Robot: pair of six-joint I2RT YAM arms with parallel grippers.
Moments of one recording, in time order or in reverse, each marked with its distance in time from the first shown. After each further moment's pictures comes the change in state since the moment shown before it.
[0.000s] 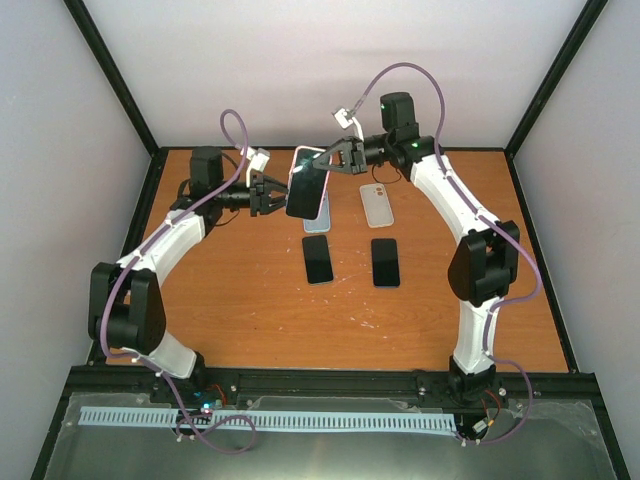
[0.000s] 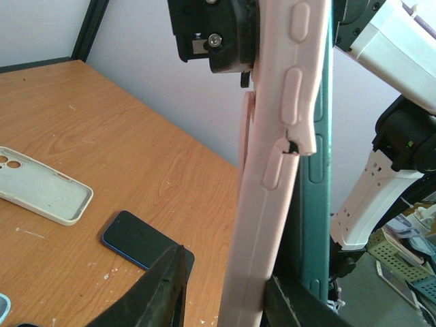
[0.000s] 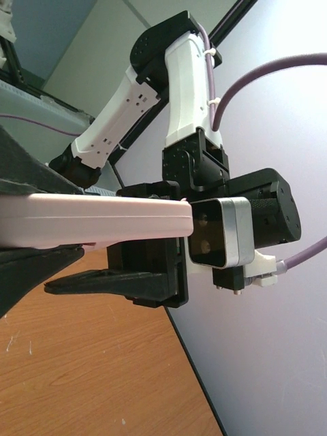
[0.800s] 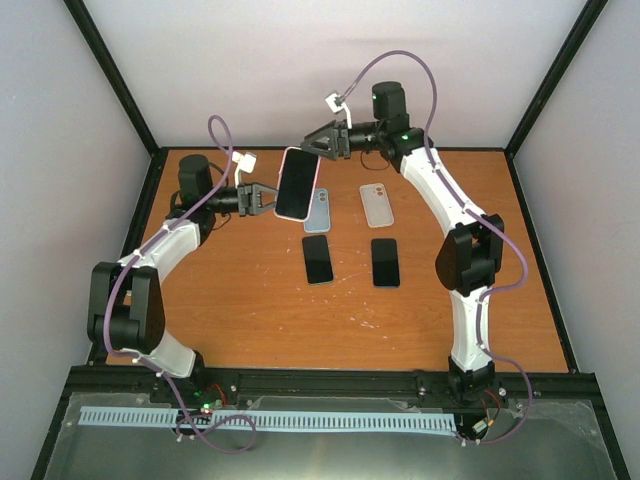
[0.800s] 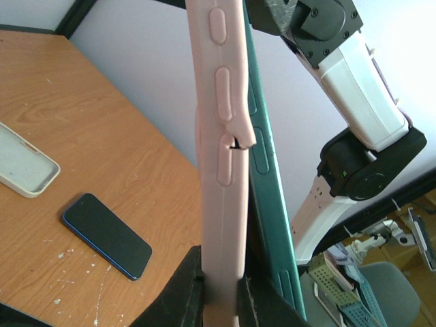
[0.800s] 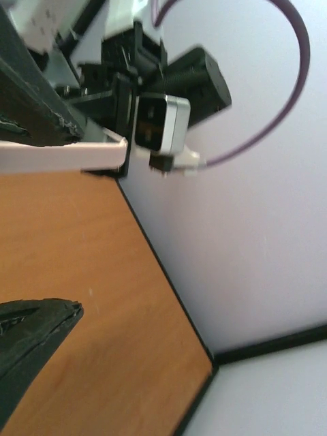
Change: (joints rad) left arm 0.091 0.004 -0.126 0.323 0.113 -0.414; right arm 0.000 0.141 0.203 0.069 0.264 0.022
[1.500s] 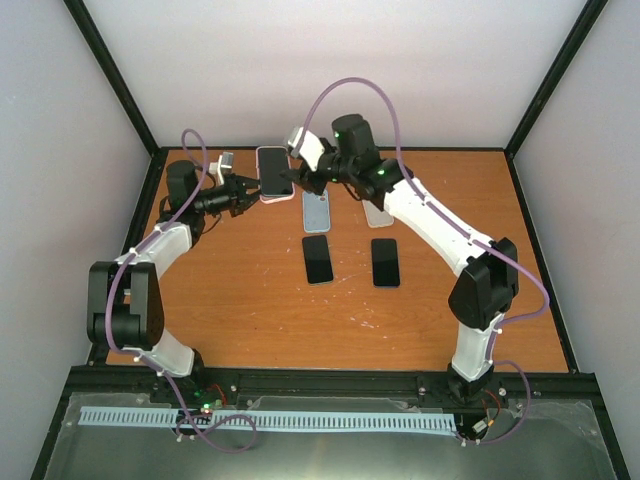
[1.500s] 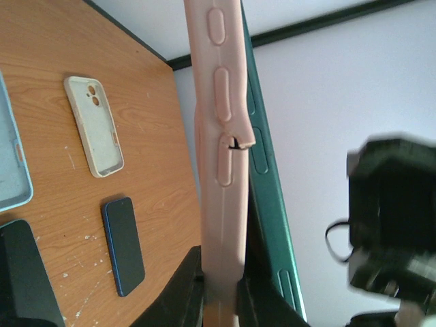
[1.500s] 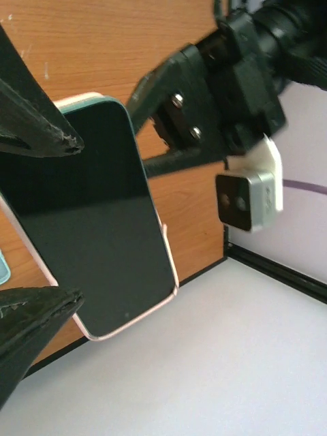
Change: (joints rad) left arm 0.091 0.013 -0.044 -0.014 -0.250 -0.442; right arm 0.272 -0.266 -0.323 -0.006 0.718 -0.661
